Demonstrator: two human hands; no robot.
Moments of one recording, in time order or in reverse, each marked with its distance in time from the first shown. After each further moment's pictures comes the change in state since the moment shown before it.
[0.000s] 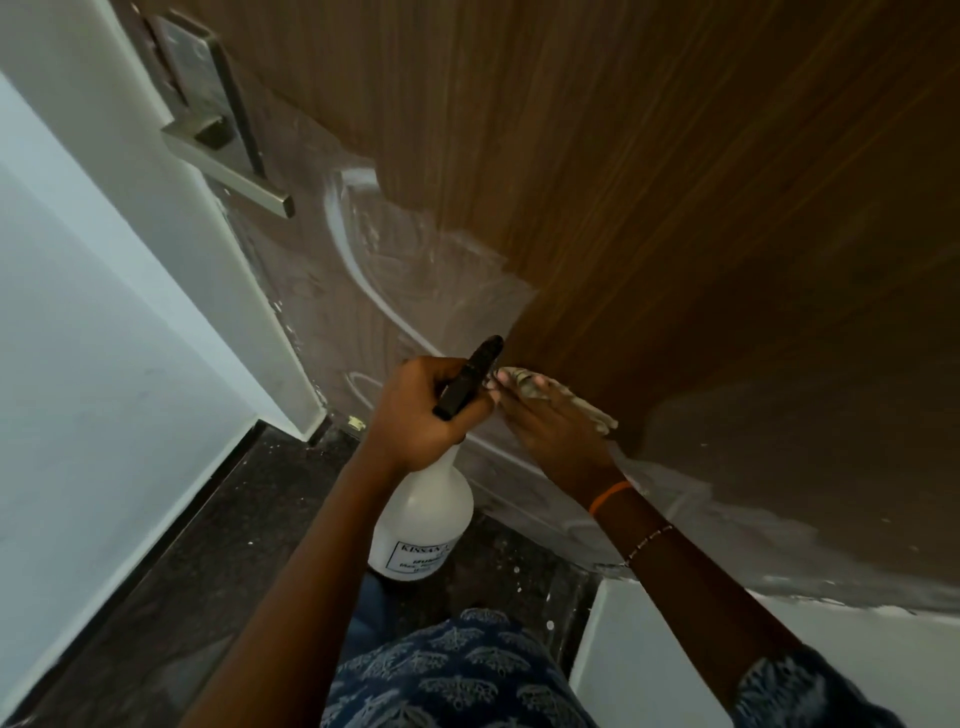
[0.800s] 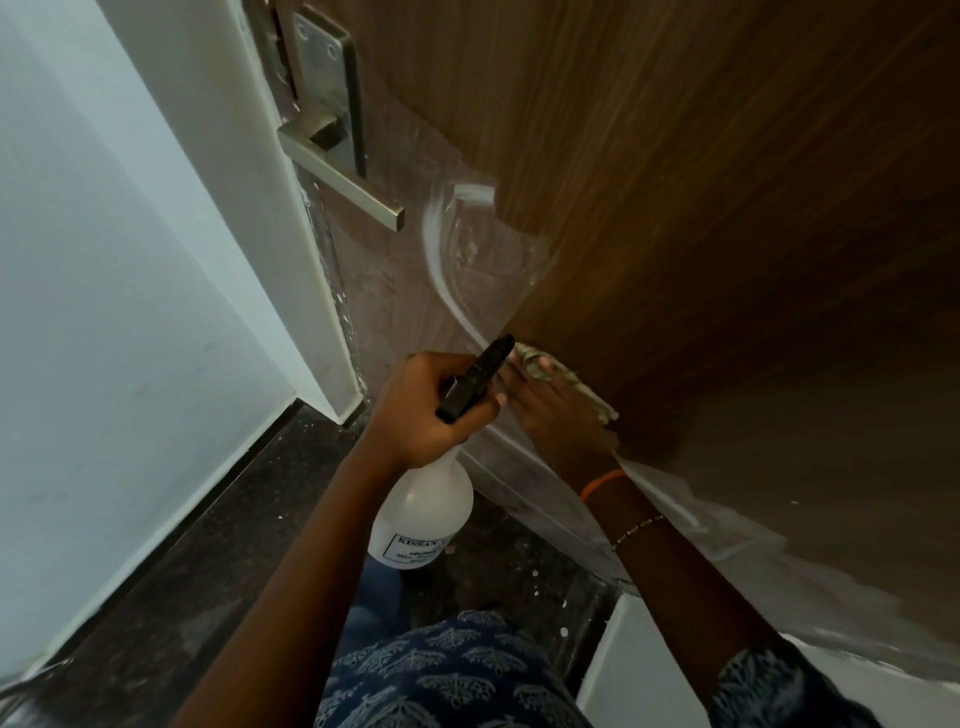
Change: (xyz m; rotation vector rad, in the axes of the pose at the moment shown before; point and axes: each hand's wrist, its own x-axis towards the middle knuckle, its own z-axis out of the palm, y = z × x) left_hand 0.005 -0.028 -0.066 0.047 0.035 0.077; right_hand 0.085 -0.026 -0.002 -0.007 0.014 -0.020
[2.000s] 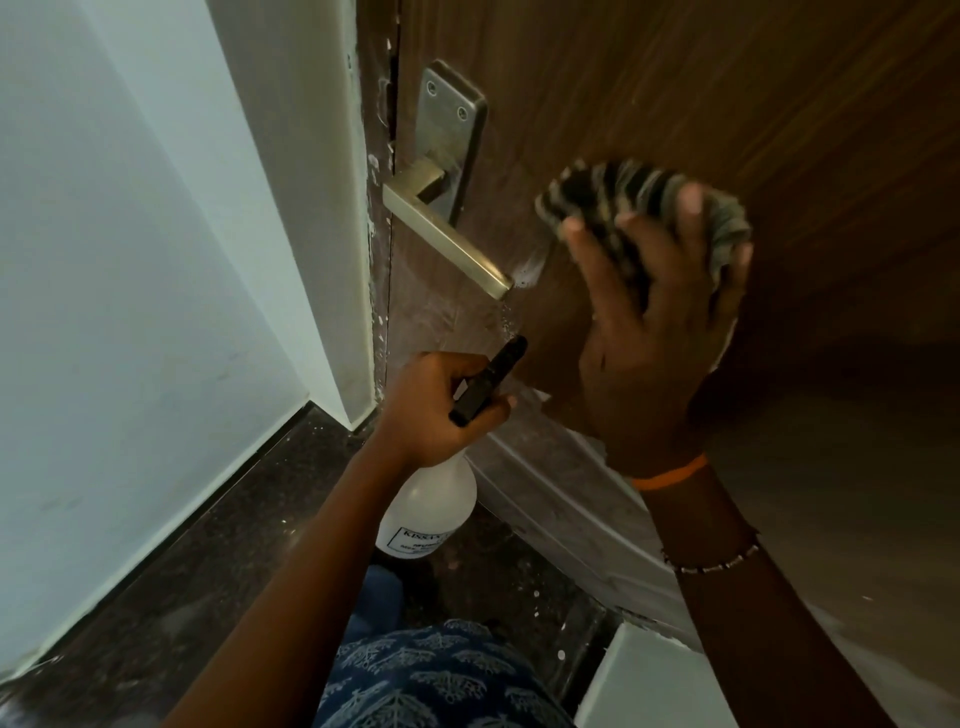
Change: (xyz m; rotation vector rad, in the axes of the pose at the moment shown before) left_hand 0.030 -0.044 -0.059 0.024 0.062 -0.049; right_hand 0.138 0.066 -0.098 0.205 0.609 0.580
